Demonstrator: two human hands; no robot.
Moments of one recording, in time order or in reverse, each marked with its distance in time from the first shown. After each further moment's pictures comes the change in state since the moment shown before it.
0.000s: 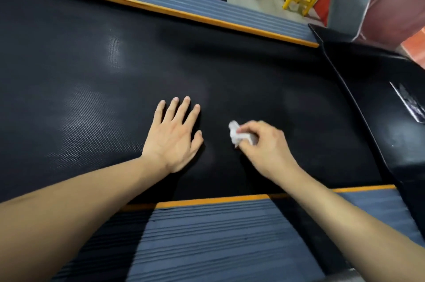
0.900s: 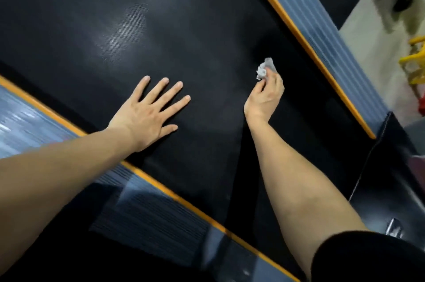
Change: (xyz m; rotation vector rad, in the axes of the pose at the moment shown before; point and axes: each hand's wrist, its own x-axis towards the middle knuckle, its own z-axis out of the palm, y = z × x) left_hand -0.048 -0.019 -0.030 0.057 -0.359 -0.338; right_hand 0.227 -0.040 0.067 -0.005 0.193 -0.300
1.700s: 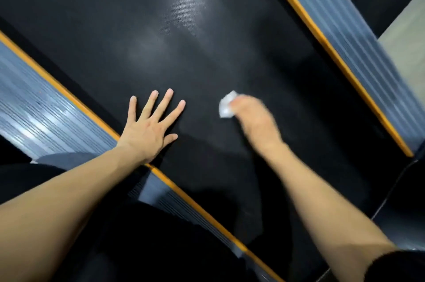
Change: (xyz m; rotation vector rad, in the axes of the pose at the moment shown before) left_hand -0.034 0.044 0.013 -0.240 -0.042 -0.337; right_hand -0.024 0.013 -0.053 -0.101 -0.701 -0.960
